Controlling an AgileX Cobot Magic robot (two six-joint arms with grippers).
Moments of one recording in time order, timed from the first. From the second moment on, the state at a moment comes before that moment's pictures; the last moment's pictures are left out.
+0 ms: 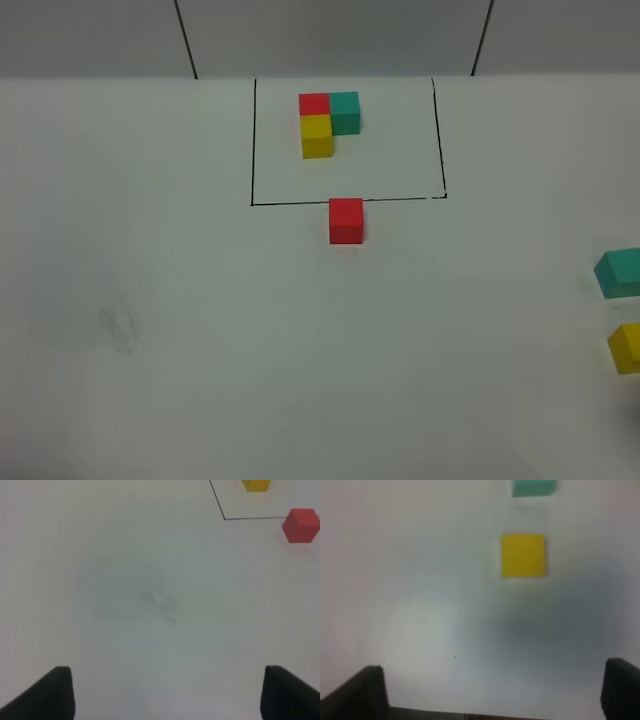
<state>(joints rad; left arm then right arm) -0.03 -0.01 -0.51 -0.10 1.08 0.01 0.03 0.89 -0.74 0.02 1.11 0.02</state>
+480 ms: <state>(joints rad) -0.03 -0.01 -0.51 -0.10 1.08 0.01 0.03 1.25 -0.74 0.00 0.88 0.02</state>
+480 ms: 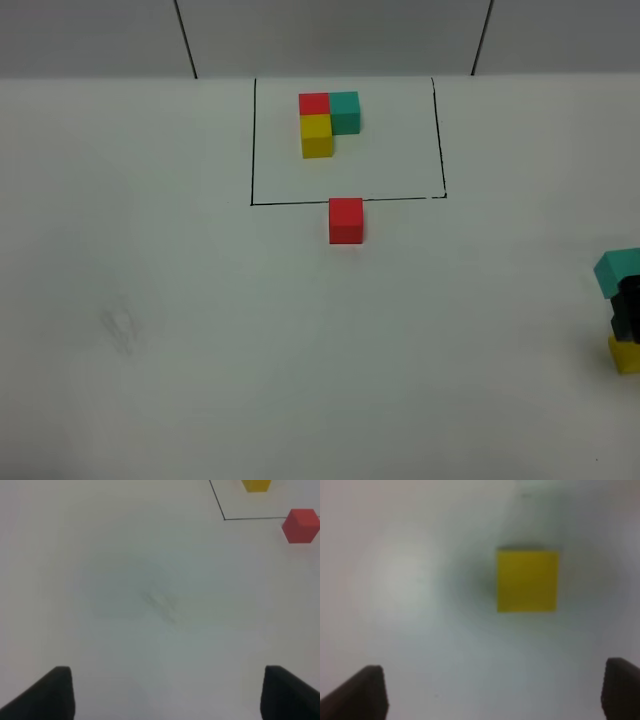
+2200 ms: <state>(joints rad) -0.03 -0.01 -0.51 -0.10 1.08 0.00 -0.02 1.61 -0.61 -0.03 0.52 0.03</state>
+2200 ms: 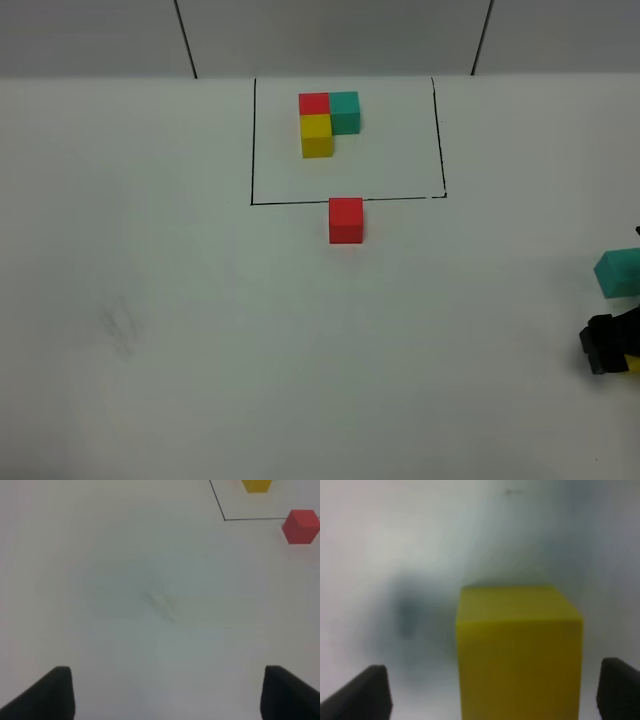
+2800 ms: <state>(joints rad) -0.03 -0.01 -0.51 -0.10 1.08 0.00 -0.01 1.56 -0.63 0.04 0.63 0.10</state>
